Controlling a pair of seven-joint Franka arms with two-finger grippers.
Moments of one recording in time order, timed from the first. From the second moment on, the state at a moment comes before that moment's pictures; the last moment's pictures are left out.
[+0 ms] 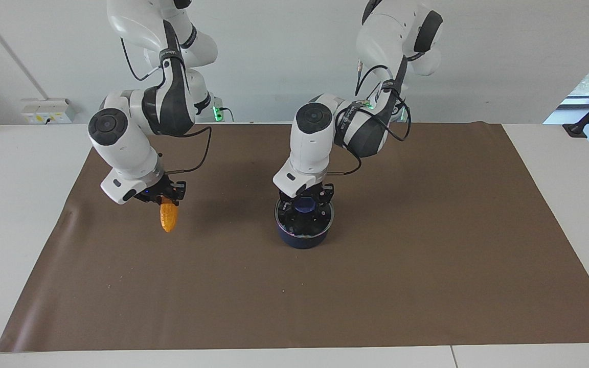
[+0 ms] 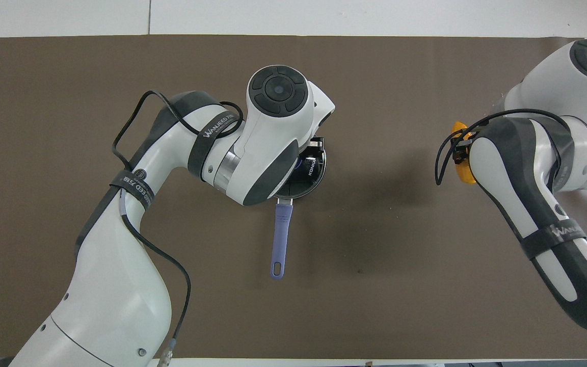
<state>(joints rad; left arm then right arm) -0.62 0.55 -0.07 -1.33 0.00 1.89 -0.57 0.19 0.23 -0.14 -1.78 0.03 1.87 -0.01</state>
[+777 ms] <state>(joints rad) -0.36 0.29 -0.04 -1.29 -0.07 1.57 -0.40 0.41 0.29 -0.11 -1.54 0.06 1.80 0.30</state>
